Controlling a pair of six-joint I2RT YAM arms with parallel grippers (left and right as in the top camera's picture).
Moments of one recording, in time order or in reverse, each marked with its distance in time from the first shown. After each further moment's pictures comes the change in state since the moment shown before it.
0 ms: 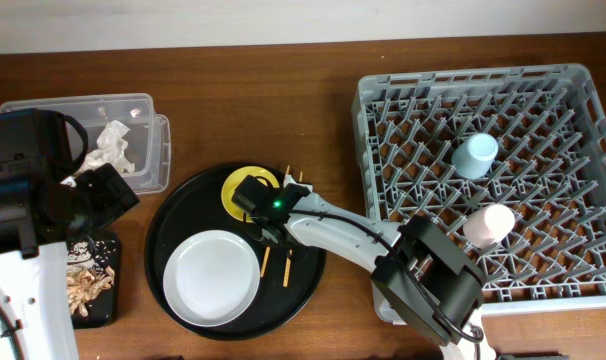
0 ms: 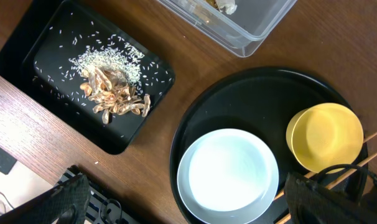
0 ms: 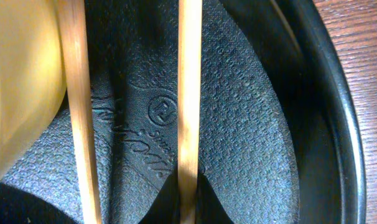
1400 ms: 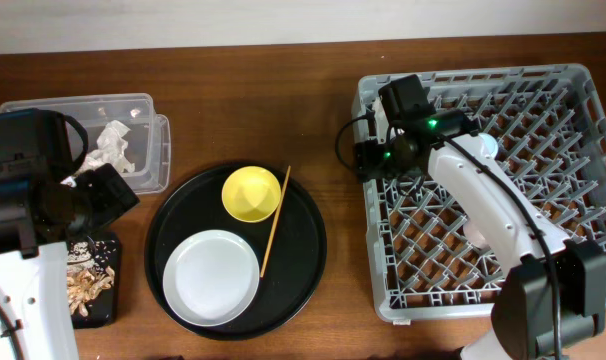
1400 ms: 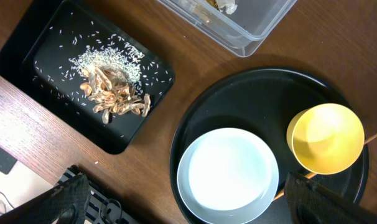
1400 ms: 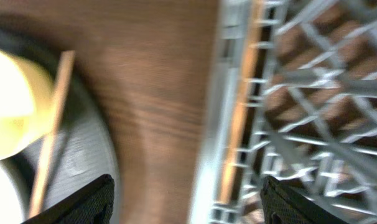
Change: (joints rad) left arm 0.000 0.000 0.000 0.000 0.000 0.000; right arm -0.584 -0.347 -0.016 -0.105 -0.317 -0.850
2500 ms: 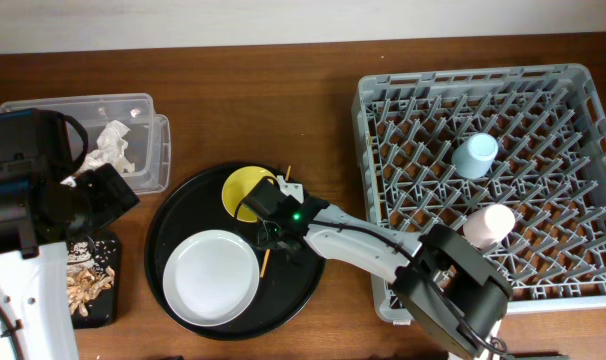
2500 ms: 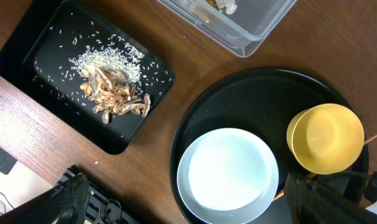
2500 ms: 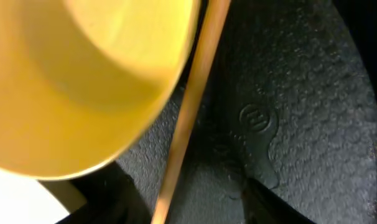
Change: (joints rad) left arm 0.000 0.000 0.000 0.000 0.000 0.000; right arm 0.574 0.235 -0.171 0.429 0.202 0.693
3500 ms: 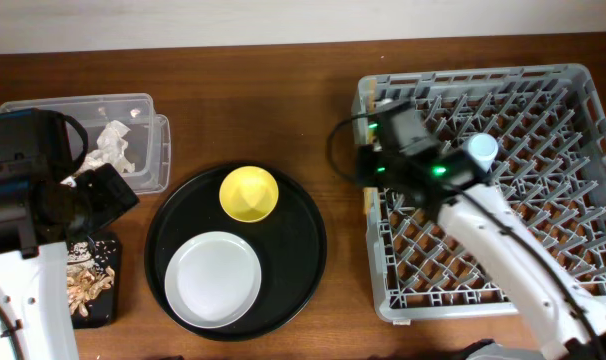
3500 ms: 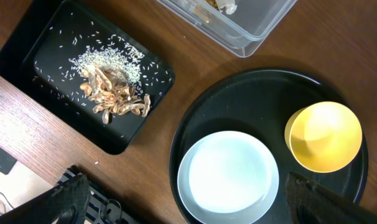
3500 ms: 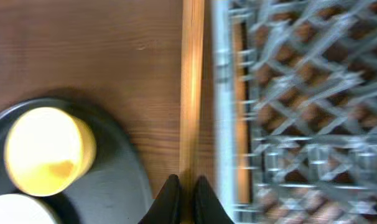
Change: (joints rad) left arm 0.000 0.000 0.000 0.000 0.000 0.000; right arm -0.456 -0.494 0.029 -0.290 0.037 -0.454
